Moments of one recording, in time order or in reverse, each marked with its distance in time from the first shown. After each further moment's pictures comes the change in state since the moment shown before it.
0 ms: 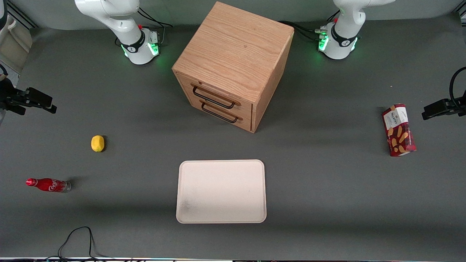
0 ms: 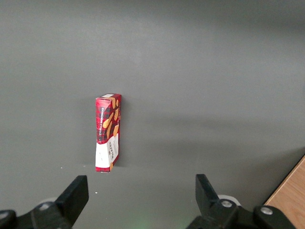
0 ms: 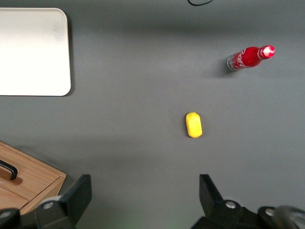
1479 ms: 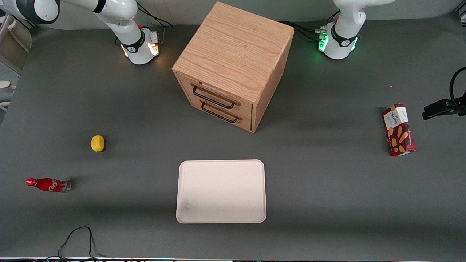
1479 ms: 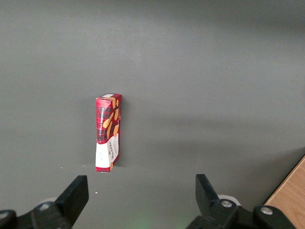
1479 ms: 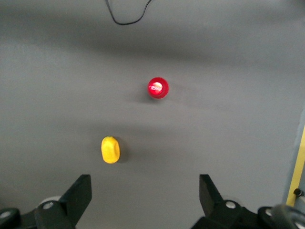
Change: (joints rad) arm -0.411 0.582 0.001 0.721 0.057 -0.140 -0.495
